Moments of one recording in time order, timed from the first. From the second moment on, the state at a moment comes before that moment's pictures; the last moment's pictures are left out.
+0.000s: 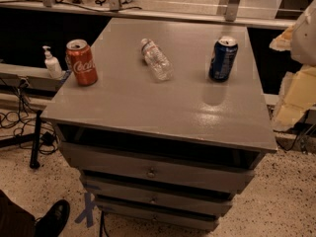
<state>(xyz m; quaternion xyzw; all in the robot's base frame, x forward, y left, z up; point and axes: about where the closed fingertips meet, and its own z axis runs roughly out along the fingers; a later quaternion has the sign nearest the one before) 0.438 -0.217 0.976 -0.60 0.78 -0.03 0.16</state>
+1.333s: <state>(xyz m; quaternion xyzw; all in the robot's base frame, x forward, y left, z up) 0.452 -0.111 0.970 -0.58 0.77 0.05 0.28</state>
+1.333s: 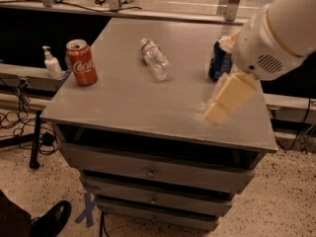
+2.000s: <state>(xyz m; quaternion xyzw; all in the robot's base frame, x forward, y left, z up) 0.470 -0.016 0.936 -0.51 0.76 0.16 0.36</state>
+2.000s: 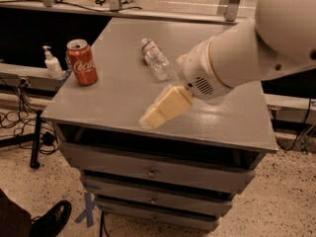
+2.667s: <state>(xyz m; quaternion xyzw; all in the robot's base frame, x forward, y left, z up) 0.476 -0.010 0.943 -0.50 0.76 0.16 0.38</state>
